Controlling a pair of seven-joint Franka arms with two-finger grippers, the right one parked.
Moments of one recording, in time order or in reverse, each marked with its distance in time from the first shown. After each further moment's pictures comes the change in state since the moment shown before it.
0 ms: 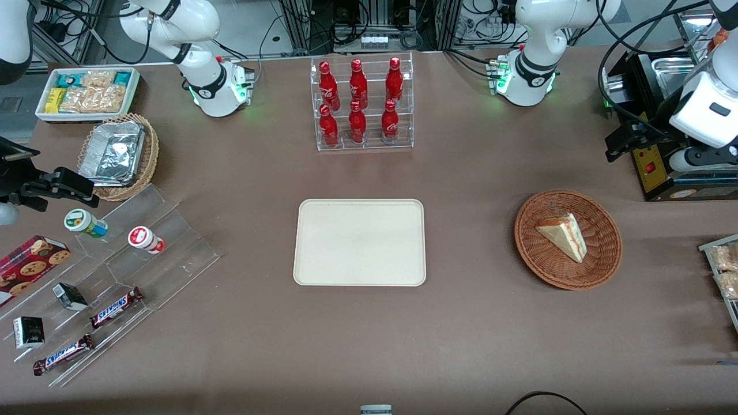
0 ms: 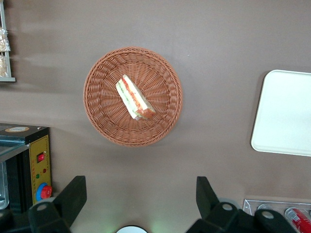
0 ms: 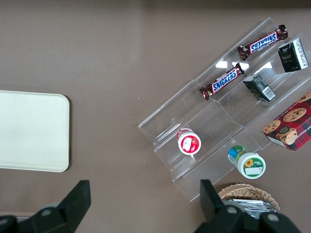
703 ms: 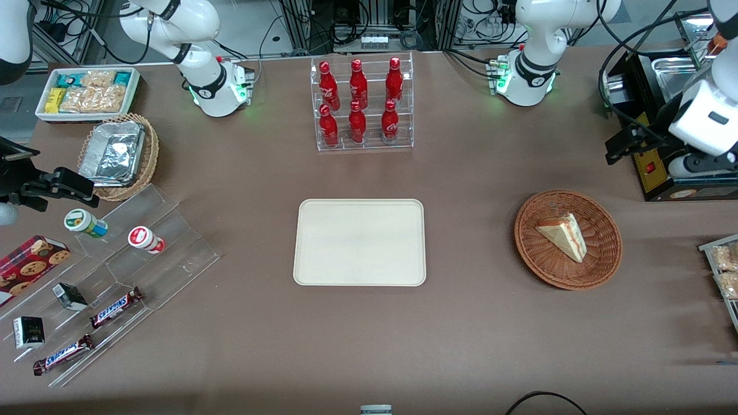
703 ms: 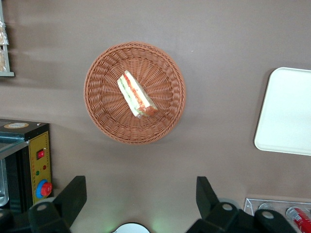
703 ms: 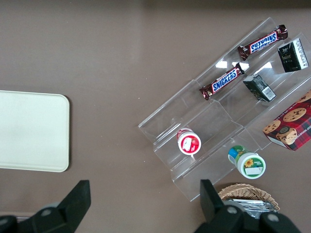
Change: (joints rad) arm 0.004 0.035 0.012 -0.004 0.000 -0.005 0.000
